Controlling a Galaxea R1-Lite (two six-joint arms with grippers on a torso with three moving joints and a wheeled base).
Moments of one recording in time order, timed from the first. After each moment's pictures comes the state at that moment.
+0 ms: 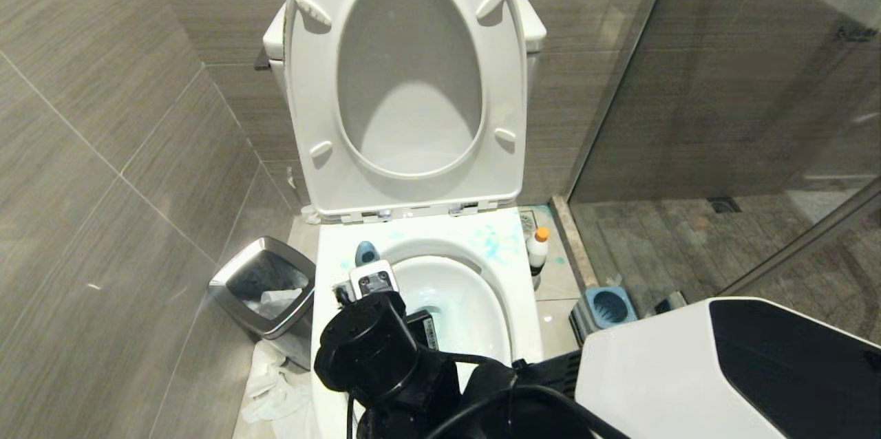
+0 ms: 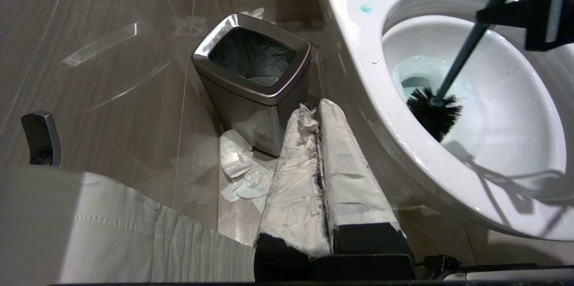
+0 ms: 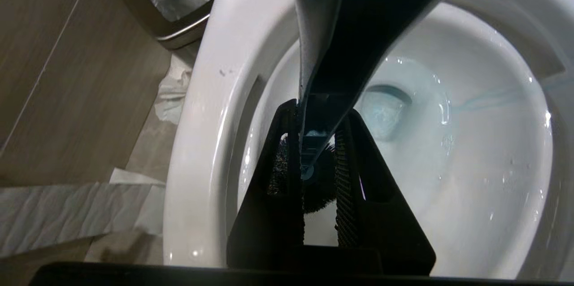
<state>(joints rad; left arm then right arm) 0.00 0.00 0.00 0.01 -0.01 0.01 1.10 2.31 -1.43 -0.43 -0.63 0.30</state>
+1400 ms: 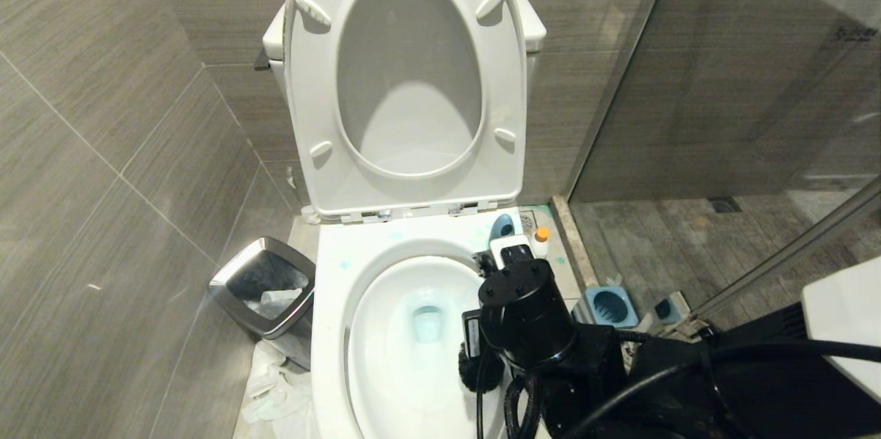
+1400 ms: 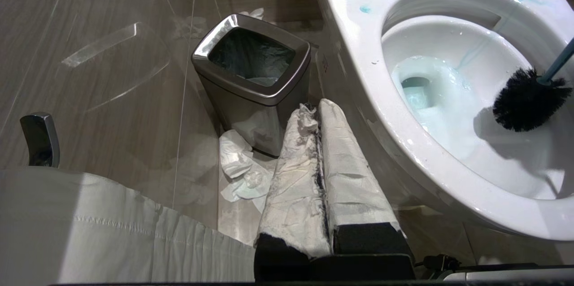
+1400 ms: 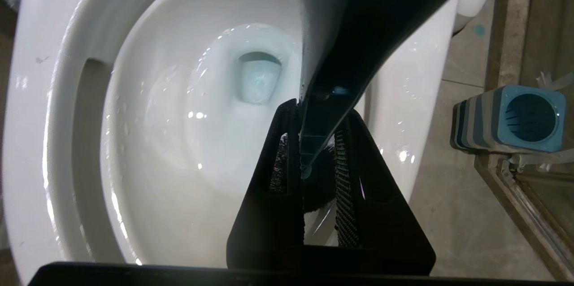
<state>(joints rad) 0.00 0.00 0.00 0.01 -0.01 0.01 0.92 1.99 -0.96 -0.51 -0.65 0.33</state>
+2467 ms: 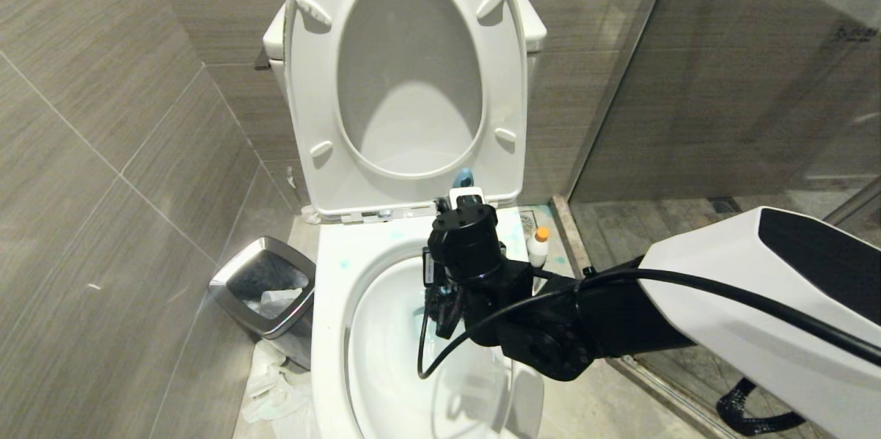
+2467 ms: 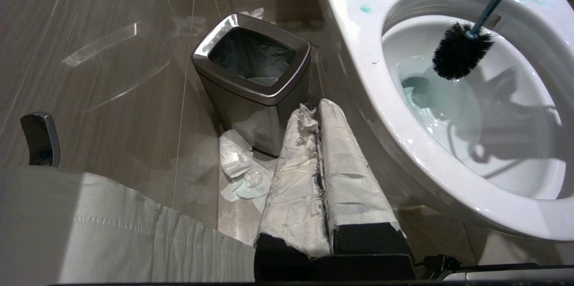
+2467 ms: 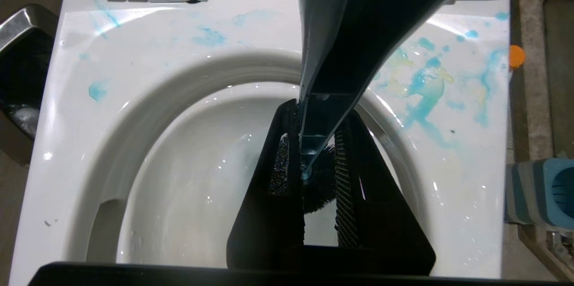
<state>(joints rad) 0.00 0.00 0.00 0.01 -0.01 0.01 0.85 2.26 -1.42 -0.52 -0.64 0.27</state>
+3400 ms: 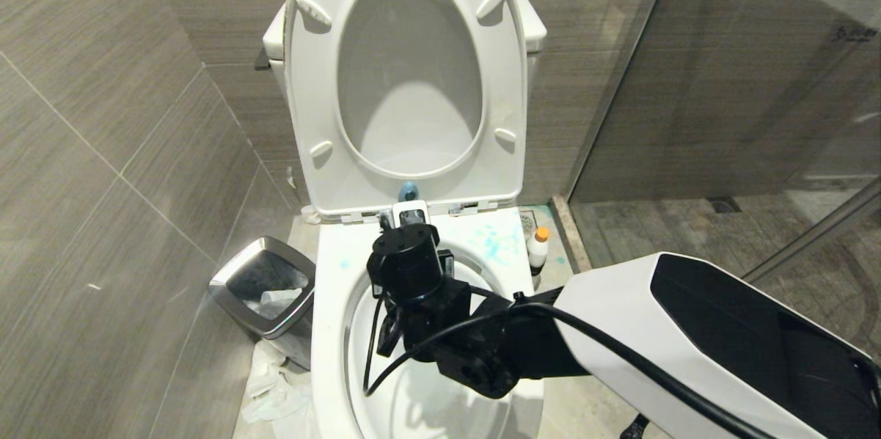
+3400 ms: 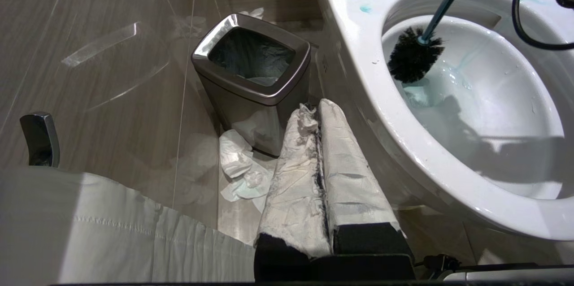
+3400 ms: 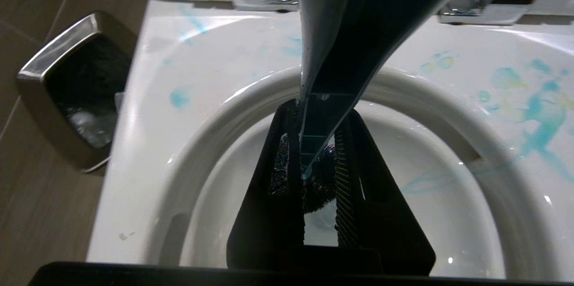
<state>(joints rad) 0.00 0.00 0.00 0.01 -0.01 0.01 0.94 2.43 -1.66 -0.53 -0.66 0.22</state>
